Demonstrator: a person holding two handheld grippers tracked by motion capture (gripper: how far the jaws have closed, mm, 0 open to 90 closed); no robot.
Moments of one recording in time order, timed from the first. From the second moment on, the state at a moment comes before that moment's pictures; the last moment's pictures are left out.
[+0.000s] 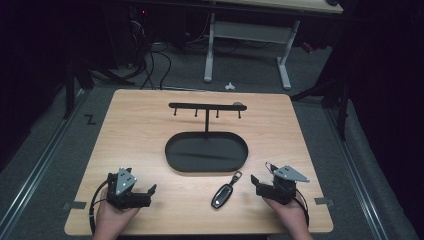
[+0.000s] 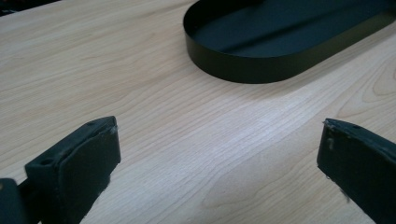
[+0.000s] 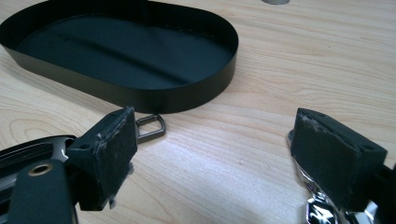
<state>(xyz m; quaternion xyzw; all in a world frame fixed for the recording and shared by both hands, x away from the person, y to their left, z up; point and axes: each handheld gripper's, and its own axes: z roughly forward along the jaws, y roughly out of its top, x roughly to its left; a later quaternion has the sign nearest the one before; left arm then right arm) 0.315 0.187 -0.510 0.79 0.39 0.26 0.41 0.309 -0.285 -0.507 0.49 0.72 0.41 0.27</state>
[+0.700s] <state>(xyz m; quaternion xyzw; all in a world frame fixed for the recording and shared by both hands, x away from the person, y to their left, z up) 0.327 0.180 -0.510 0.78 0.40 0.24 0.42 0.291 -0.263 -0.505 0.42 0.76 0.44 0.22</state>
